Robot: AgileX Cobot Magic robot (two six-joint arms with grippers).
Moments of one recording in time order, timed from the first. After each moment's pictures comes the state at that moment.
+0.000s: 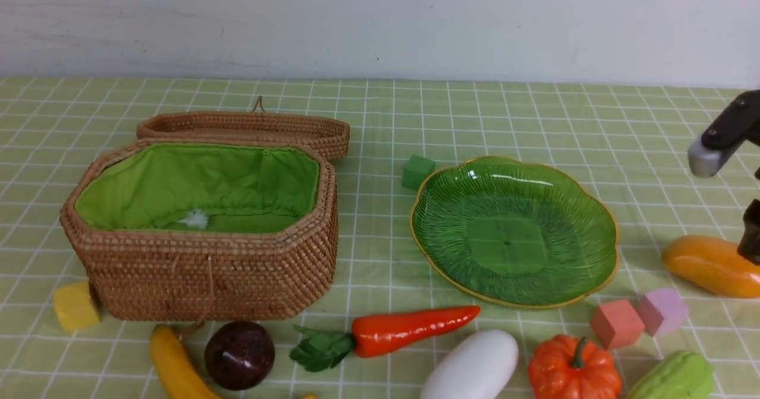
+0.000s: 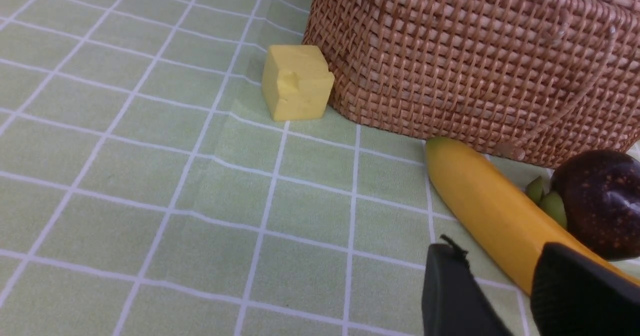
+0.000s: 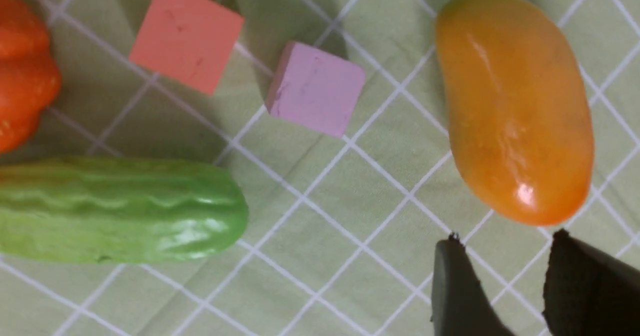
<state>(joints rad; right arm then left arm) -0.06 1.60 -1.29 -0.03 1.04 -0.84 -0.05 -0.01 0.03 0.02 0.39 -0.34</state>
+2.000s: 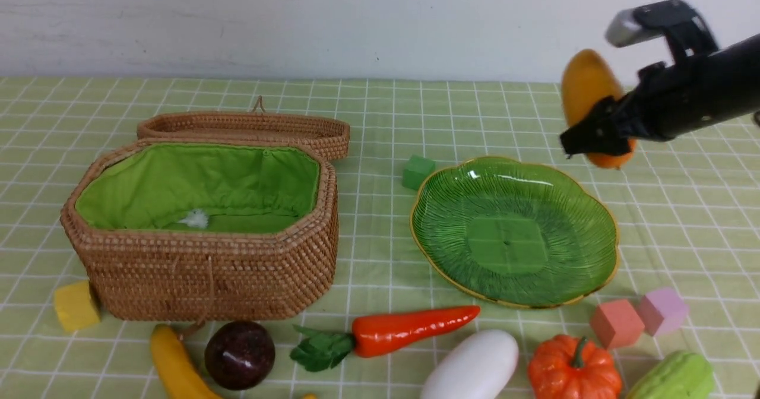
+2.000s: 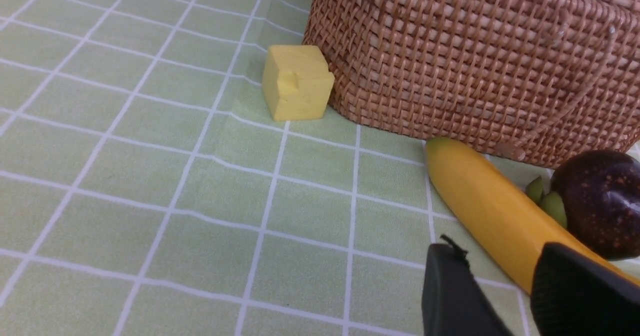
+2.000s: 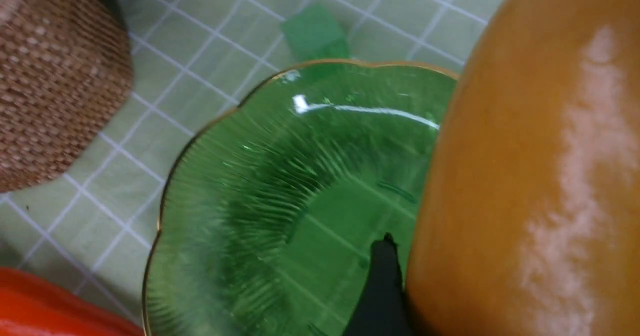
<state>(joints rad) 0.02 1.83 -1.48 0.74 0.76 -0.94 -0.05 -0.01 0.03 0.02 0.39 -0.34</state>
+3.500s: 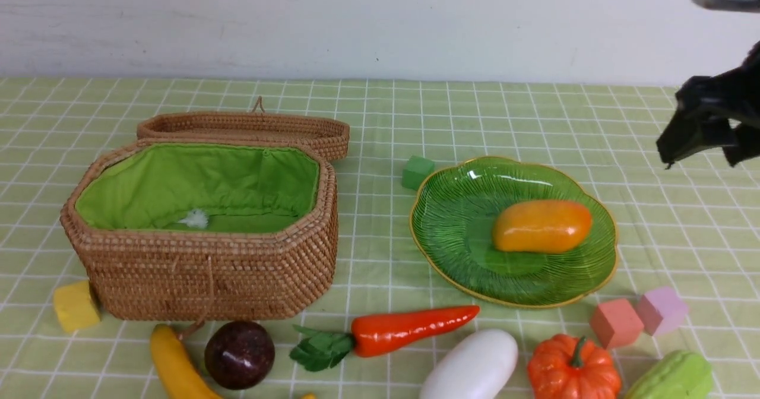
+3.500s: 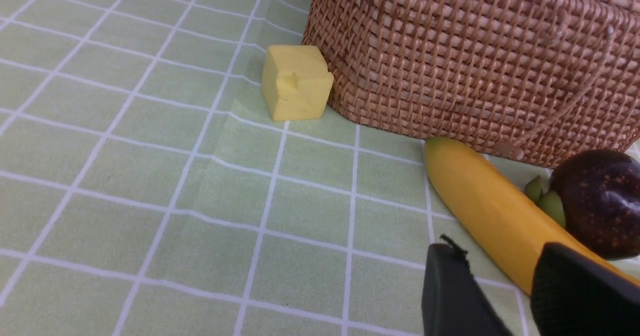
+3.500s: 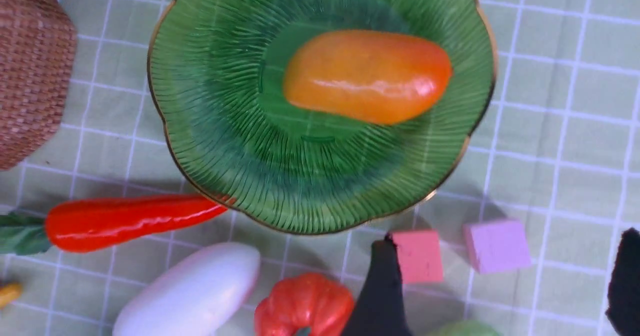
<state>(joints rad) 0.06 1.42 -1.47 0.22 1.16 -0.08 -0.05 -0.01 0.03 0.02 0.39 -0.34</state>
